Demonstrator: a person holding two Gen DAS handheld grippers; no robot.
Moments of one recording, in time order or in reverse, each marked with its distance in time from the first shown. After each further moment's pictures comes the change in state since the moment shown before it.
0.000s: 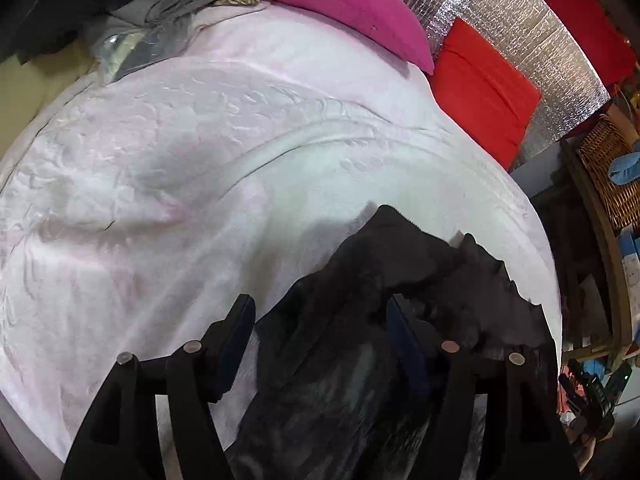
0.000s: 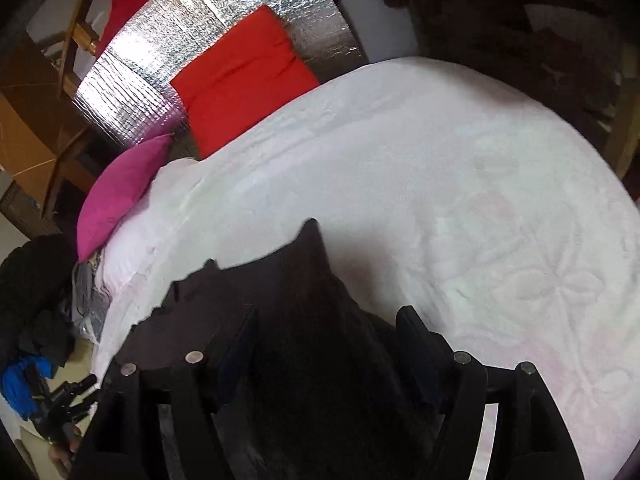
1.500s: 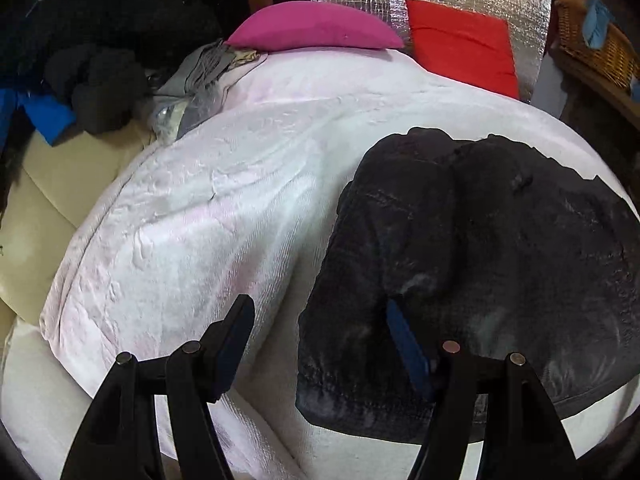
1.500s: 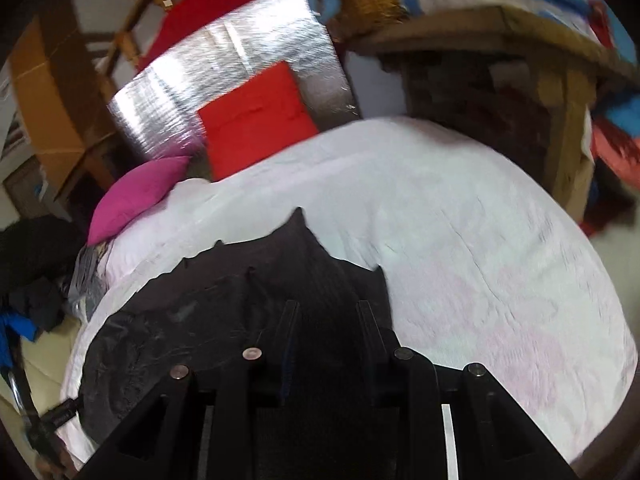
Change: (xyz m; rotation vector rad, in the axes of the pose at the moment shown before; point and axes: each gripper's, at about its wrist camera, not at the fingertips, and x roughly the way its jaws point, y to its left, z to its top) left arm -0.039 -0.006 -0.133 0.354 -0.190 0.325; right arm -0.090 0.002 -0.096 -0.142 -0.221 -0.032
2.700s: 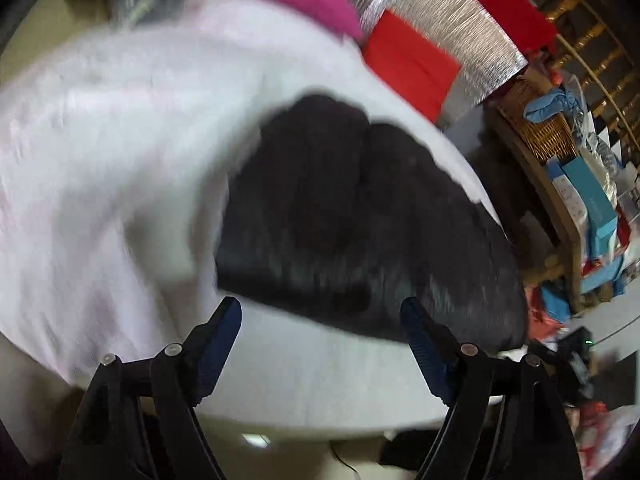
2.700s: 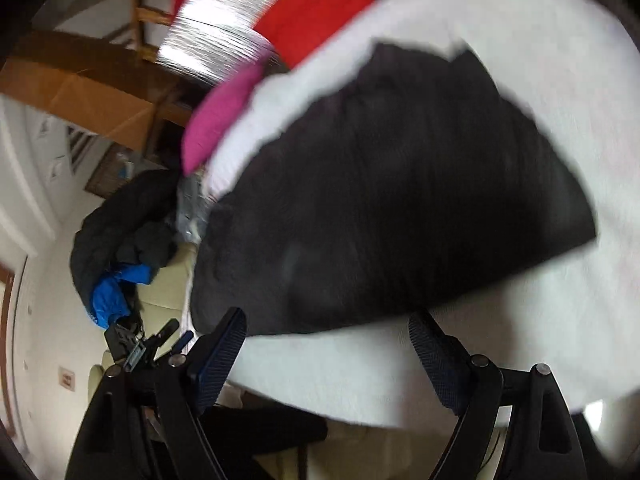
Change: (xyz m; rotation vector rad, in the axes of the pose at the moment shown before) left arm -0.004 0.043 -0.060 -0.301 0.160 -0.596; right arm -0.002 -0.003 -0.102 0.270 0.424 0.421
